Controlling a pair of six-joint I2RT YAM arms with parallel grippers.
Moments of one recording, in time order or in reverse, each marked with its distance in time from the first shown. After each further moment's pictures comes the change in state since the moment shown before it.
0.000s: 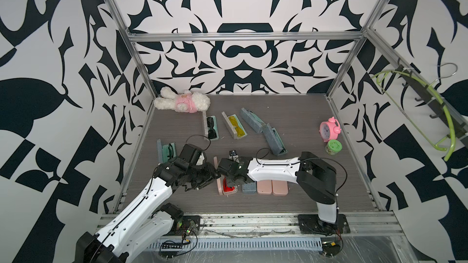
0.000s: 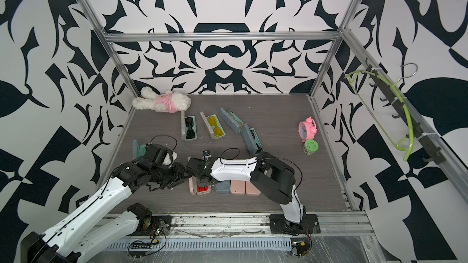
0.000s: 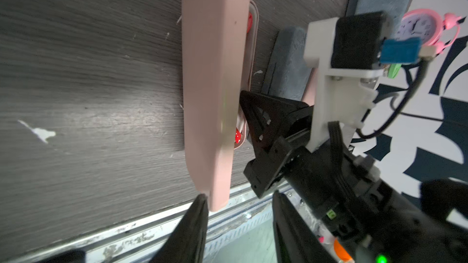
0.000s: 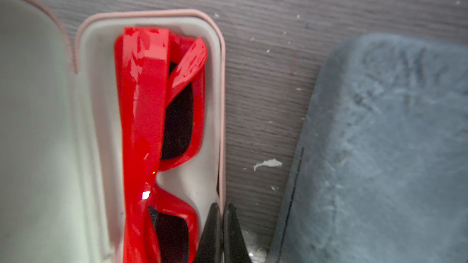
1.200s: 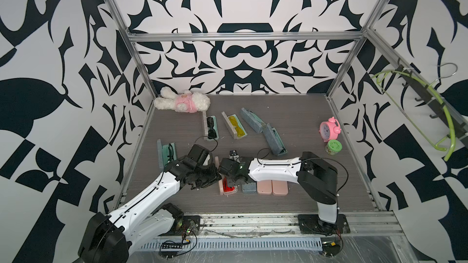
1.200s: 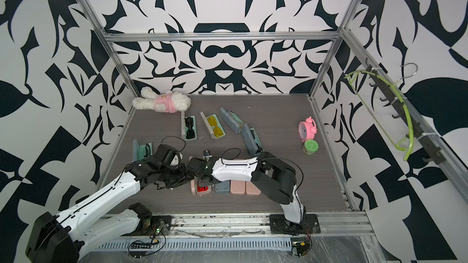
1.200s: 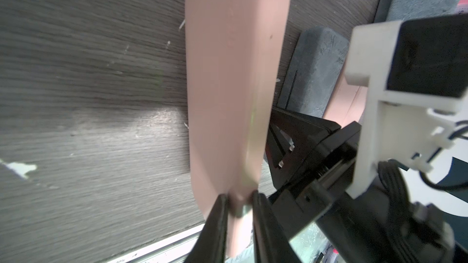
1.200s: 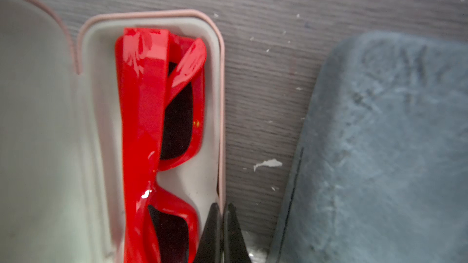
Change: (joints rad) left arm -0.058 0.116 -0.046 0.123 -0.045 -0.007; right arm 0.000 -0.010 -0.019 0.023 -0.011 0.001
